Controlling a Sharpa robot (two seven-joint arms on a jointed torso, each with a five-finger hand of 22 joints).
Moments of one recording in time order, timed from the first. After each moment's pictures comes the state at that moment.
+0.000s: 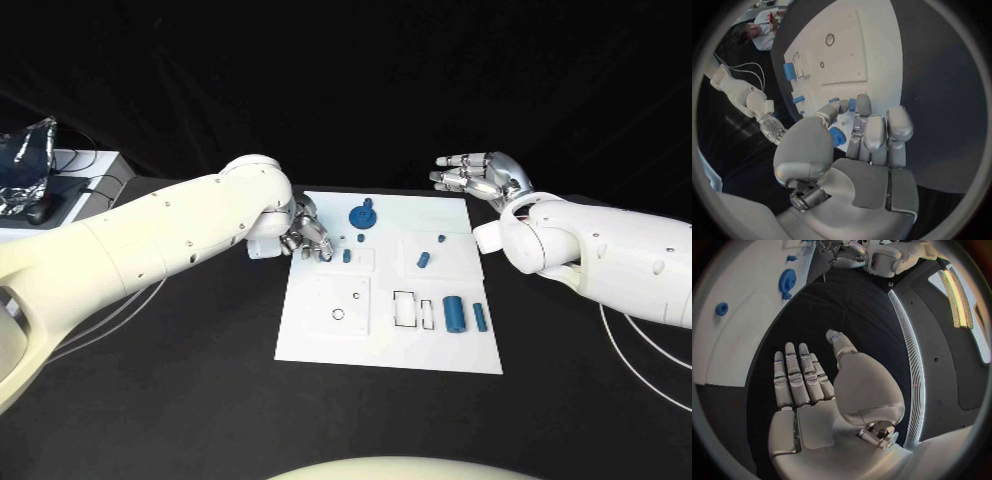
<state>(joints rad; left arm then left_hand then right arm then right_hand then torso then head) 1.33 -0.44 0.01 1.09 -1.03 0.36 -0.62 1.03 -0.07 0.46 -0.11 0.63 1.12 0.05 0.30 0.50 1.26 -0.03 0.81 0.49 1.43 -0.09 1.25 1.13 0.07 1.33 -0.09 1.12 1.31 1.26 -0.77 -0.10 1.22 -0.30 -0.43 0.34 1.25 0.00 -0.01 -0.11 0.57 0.79 0.20 0.06 0.05 1.01 0.18 0.06 0.06 0.95 0.18 0.06 0.06 0.04 0.68 0.19 0.06 0.06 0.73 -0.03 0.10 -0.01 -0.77</state>
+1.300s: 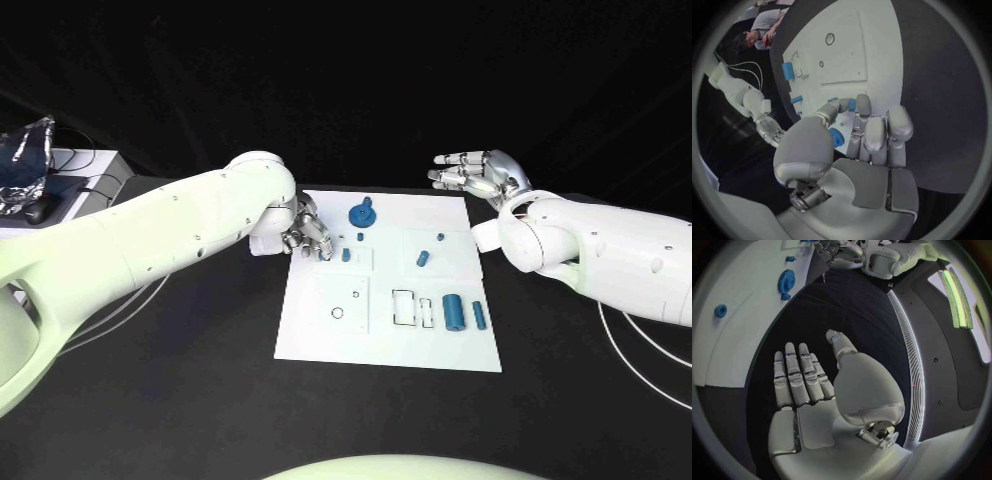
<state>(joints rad) 1.34 -0.40 -0.01 1.04 -1.00 0.38 -0.63 1.02 -0.06 0.42 -0.14 0.62 1.13 0.04 0.30 0.50 1.27 -0.03 0.81 0.50 1.43 -0.09 1.26 1.15 0.07 1.33 -0.09 1.12 1.31 1.26 -0.77 -0.10 1.23 -0.30 -0.43 0.34 1.25 0.00 -0.01 -0.11 0.57 0.79 0.20 0.06 0.05 1.01 0.18 0.06 0.06 0.95 0.18 0.06 0.06 0.04 0.68 0.19 0.06 0.06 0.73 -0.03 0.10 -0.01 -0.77</state>
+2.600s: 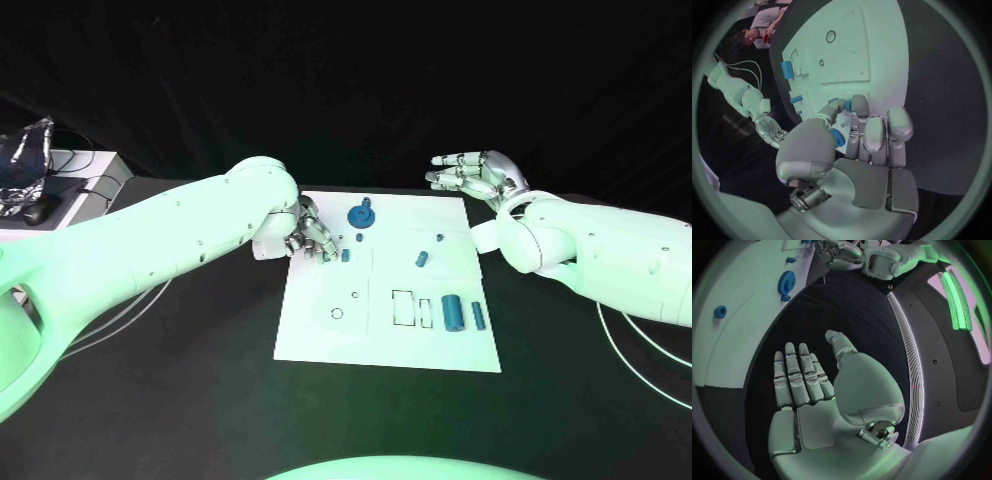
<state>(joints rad) 1.34 -0.40 -0.02 1.05 -1.00 0.34 -0.63 1.01 0.00 0.26 -0.10 0.54 1.18 0.00 0.28 0.48 1.31 -0.06 0.81 0.52 1.43 -0.09 1.27 1.17 0.07 1.33 -0.08 1.13 1.31 1.26 -0.77 -0.10 1.23 -0.32 -0.43 0.34 1.25 0.00 0.00 -0.12 0.60 0.79 0.20 0.06 0.05 1.01 0.18 0.06 0.06 0.95 0.18 0.06 0.06 0.04 0.68 0.19 0.06 0.06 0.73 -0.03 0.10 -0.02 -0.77</state>
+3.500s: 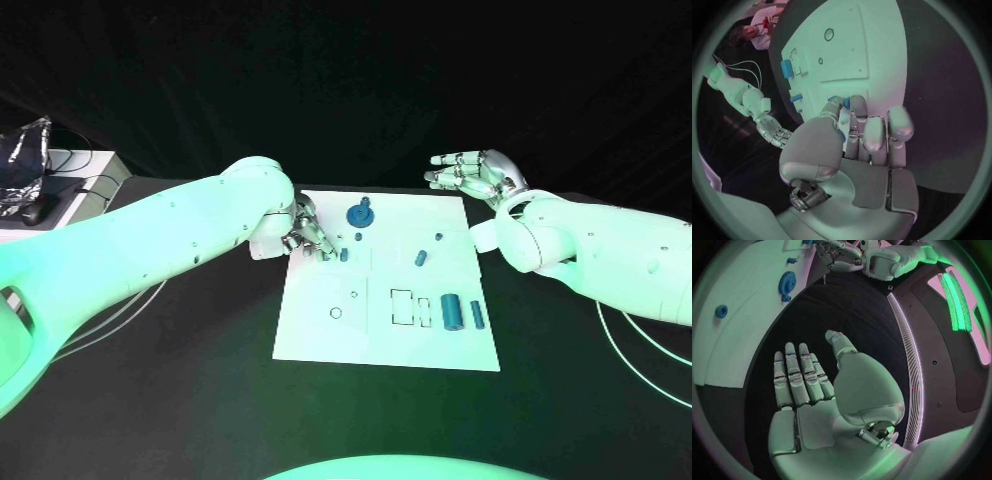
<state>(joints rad) 1.34 -0.42 -0.02 1.07 -1.02 0.32 -0.62 1.16 0.05 -0.04 0.01 0.52 1.18 0.00 0.27 0.46 1.31 -0.06 0.81 0.51 1.43 -0.09 1.27 1.17 0.07 1.33 -0.06 1.12 1.31 1.26 -0.77 -0.10 1.23 -0.33 -0.43 0.34 1.25 0.00 0.00 -0.12 0.61 0.79 0.20 0.06 0.05 1.01 0.18 0.06 0.06 0.95 0.18 0.06 0.06 0.04 0.67 0.20 0.06 0.06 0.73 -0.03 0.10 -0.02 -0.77</state>
